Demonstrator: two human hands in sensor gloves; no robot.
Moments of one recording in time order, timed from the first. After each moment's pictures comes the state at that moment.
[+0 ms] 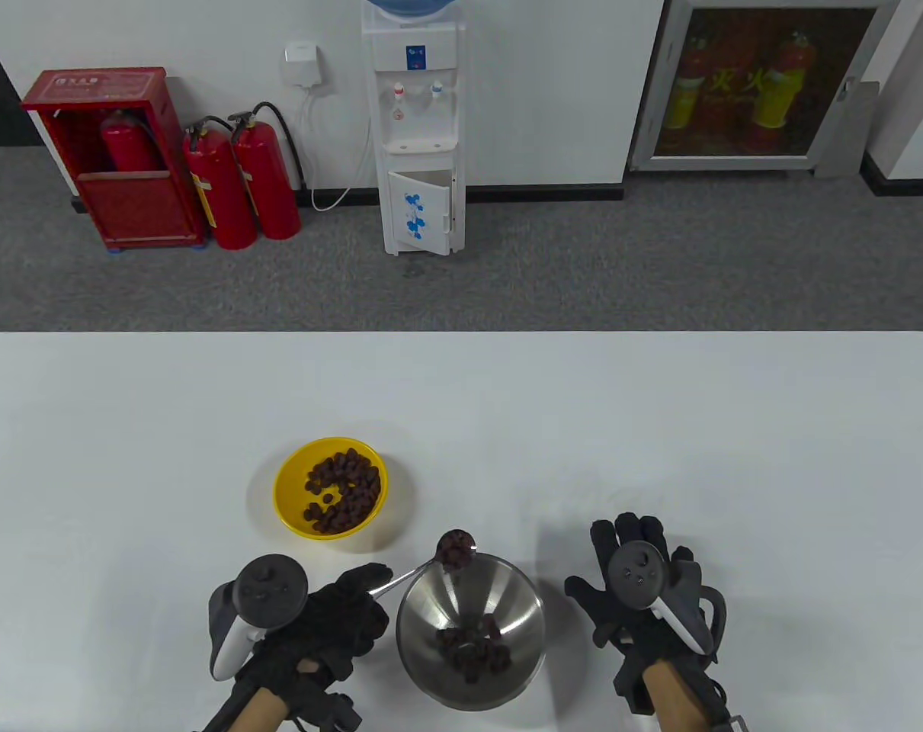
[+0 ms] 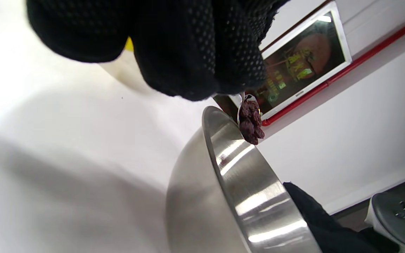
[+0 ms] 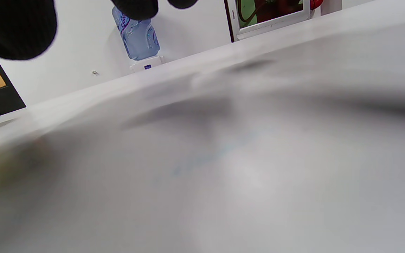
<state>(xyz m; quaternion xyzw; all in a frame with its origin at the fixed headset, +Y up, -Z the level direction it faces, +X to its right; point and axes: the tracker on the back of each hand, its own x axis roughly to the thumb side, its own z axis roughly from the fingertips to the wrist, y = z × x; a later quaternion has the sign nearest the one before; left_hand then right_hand) -0.207 -0.726 -0.256 -0.11 -0.10 0.41 0.90 0.193 -0.766 -0.291 -0.04 0.05 0.99 0.14</state>
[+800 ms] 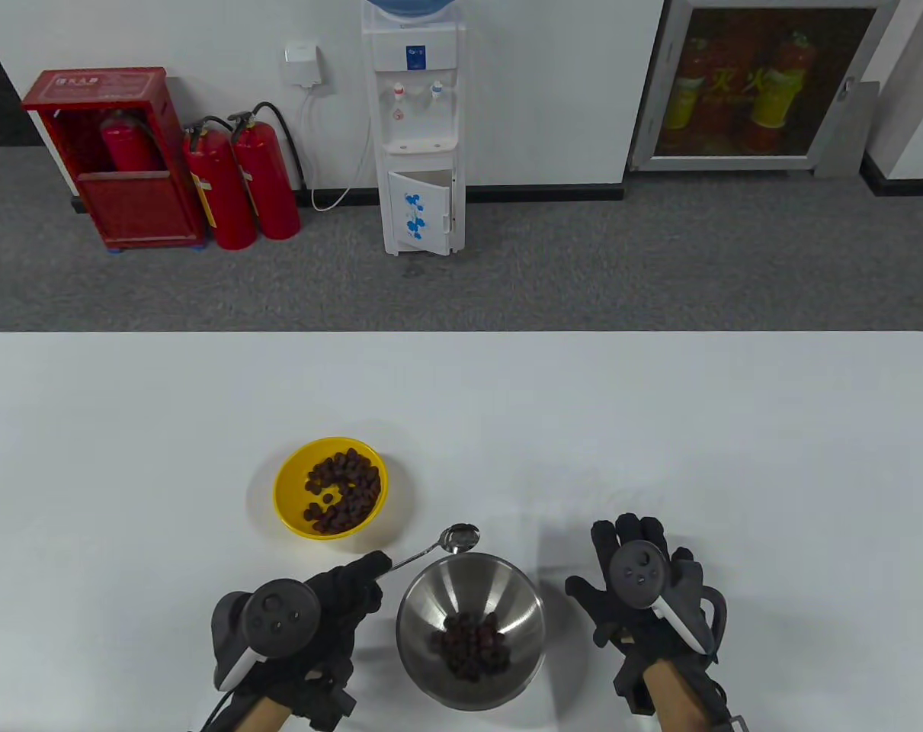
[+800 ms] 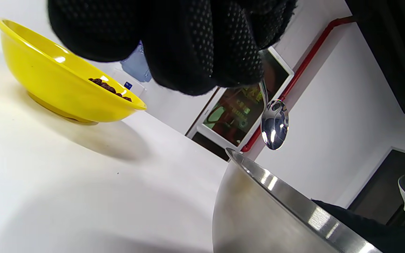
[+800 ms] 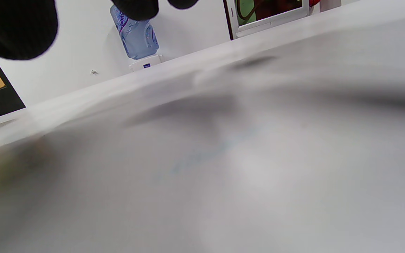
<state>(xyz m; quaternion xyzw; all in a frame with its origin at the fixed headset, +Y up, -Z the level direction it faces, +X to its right) -0.206 -0.715 -0.252 0.03 -0.15 0.31 0.94 0.194 -0.767 -0.290 -0.04 0.05 0.99 0.15</state>
